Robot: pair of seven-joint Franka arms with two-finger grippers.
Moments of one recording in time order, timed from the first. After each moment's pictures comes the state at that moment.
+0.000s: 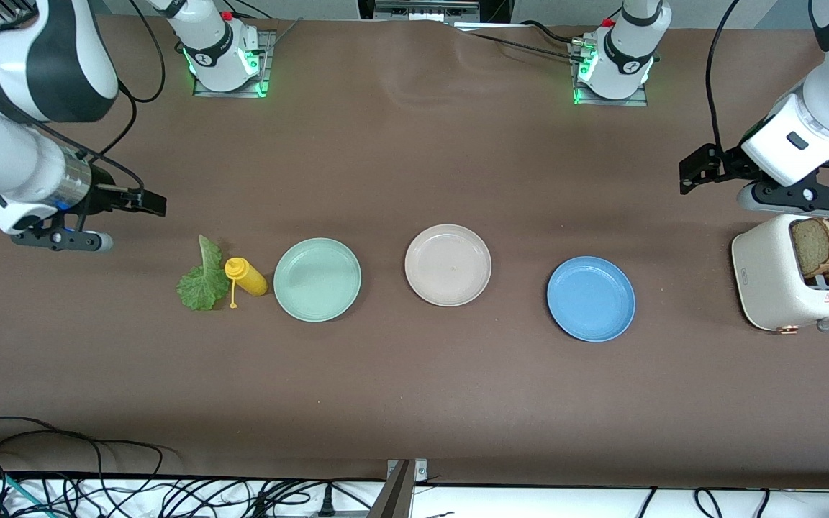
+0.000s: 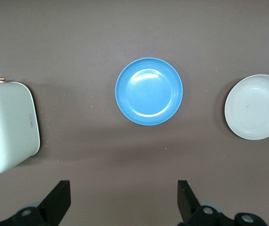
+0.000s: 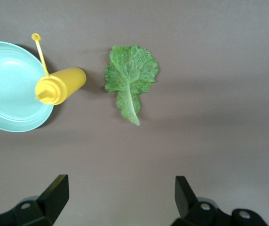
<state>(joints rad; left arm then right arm) 0.05 0.06 -0.18 -1.58 0.00 1.58 -0.05 0.04 0.14 0.05 -1.78 -0.01 1.73 0.17</state>
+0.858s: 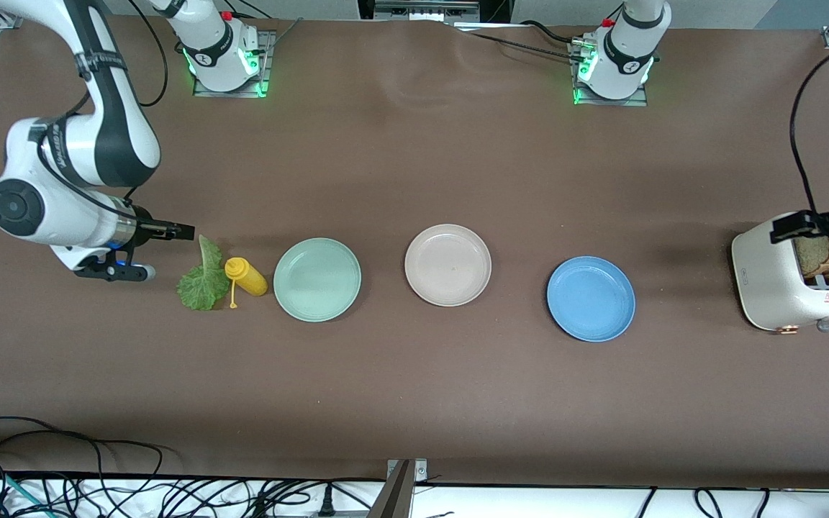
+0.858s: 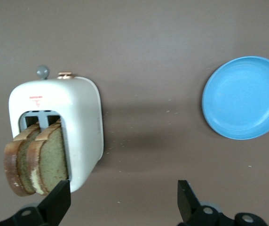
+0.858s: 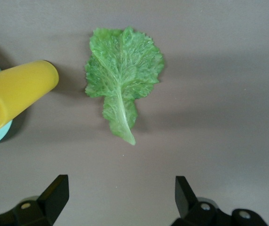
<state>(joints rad) 0.35 0.25 -0.16 -1.58 0.12 1.72 0.17 0.04 0.31 0.03 -1.87 -0.01 1.91 0.15</state>
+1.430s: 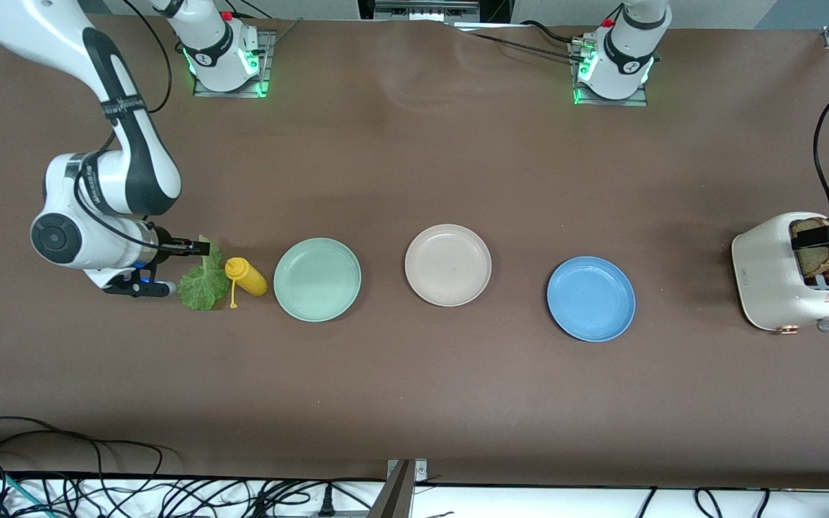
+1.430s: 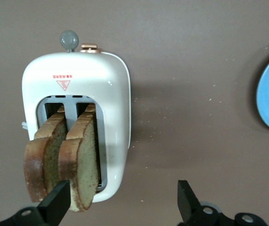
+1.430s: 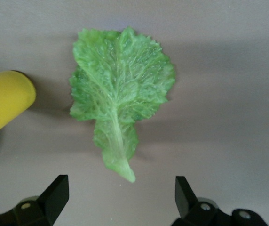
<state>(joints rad) 0.47 0.36 -0.16 -1.58 0.15 1.74 0.26 0.03 0.45 0.03 -1.87 -0.01 2.02 0.12</state>
